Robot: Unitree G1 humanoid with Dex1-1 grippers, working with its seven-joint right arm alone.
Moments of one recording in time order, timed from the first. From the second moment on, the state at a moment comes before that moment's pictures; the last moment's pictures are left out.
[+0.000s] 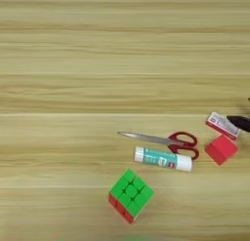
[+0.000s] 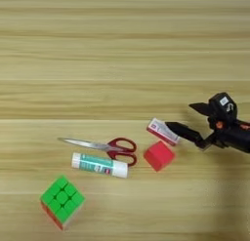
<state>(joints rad) -0.27 -0.78 -0.21 0.71 0.17 0.02 1.14</state>
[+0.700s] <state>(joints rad) -0.35 -0.75 -0.14 0.95 0.10 -0.15 1.16</state>
